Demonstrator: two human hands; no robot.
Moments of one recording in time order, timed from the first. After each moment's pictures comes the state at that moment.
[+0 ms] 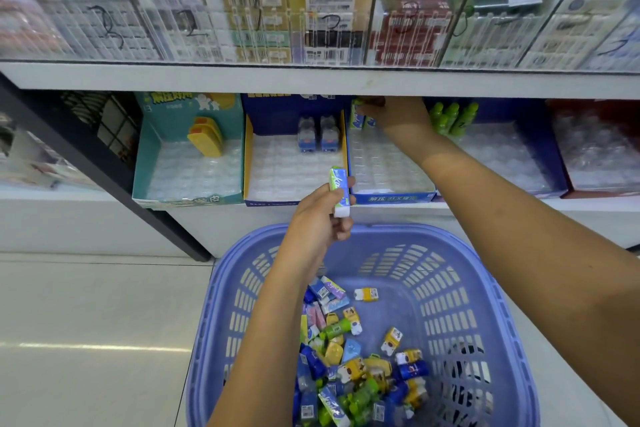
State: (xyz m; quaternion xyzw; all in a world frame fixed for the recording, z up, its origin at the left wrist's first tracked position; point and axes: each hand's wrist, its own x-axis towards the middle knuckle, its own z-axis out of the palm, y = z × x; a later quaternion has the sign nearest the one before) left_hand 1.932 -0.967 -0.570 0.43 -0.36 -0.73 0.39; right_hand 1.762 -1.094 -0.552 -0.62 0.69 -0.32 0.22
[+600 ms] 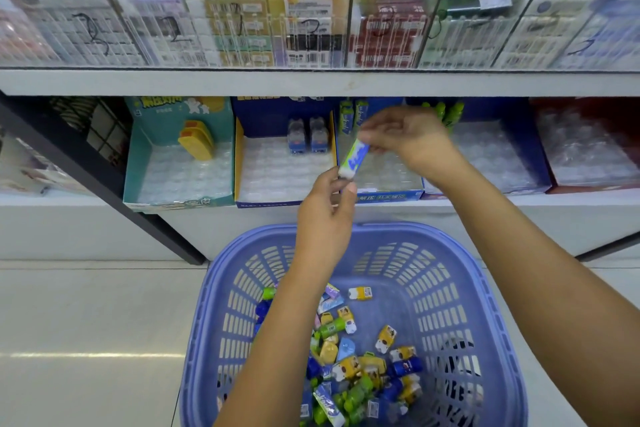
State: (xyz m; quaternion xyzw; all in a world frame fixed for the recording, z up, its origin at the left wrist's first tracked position) left_hand 1.909 -0.961 -0.577 0.51 -0.58 -0.49 0.41; right_hand 1.753 -1.018 -0.529 -0.57 0.57 -0.44 0.40
